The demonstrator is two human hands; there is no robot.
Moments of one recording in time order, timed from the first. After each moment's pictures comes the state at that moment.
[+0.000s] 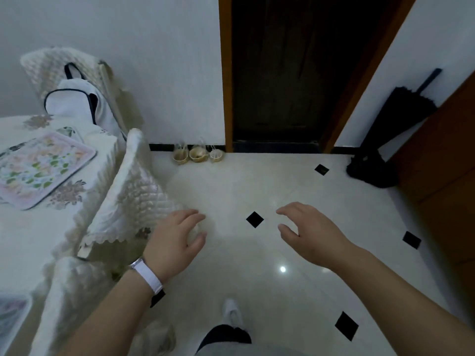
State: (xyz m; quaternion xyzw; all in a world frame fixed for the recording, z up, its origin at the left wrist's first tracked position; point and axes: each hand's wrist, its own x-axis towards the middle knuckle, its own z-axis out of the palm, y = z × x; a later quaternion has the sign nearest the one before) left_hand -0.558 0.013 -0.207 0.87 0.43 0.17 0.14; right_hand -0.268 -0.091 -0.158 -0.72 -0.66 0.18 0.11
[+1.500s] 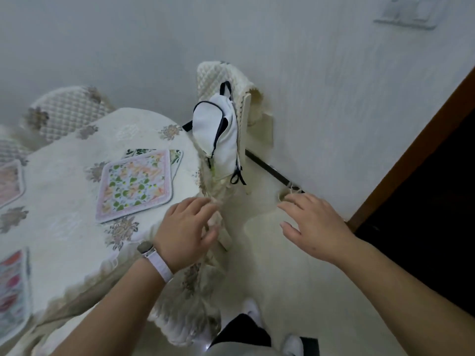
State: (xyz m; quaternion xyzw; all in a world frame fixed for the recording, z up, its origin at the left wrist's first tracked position) left_hand -0.503 0.436 -0.150 0.67 0.74 0.07 -0.04; right_hand -0.248 0.577 -0.167 -0.36 -0.92 0.12 0.03
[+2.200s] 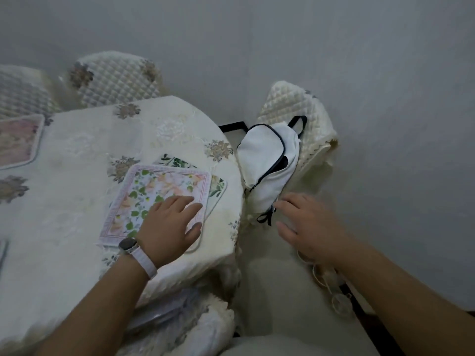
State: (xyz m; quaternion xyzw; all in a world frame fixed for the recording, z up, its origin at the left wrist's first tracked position) left_hand -0.751 0.524 -0.190 0.53 0.85 0.07 -0.03; right_hand -0.534 0.749 -0.150 -0.17 -0.98 0.06 0.01
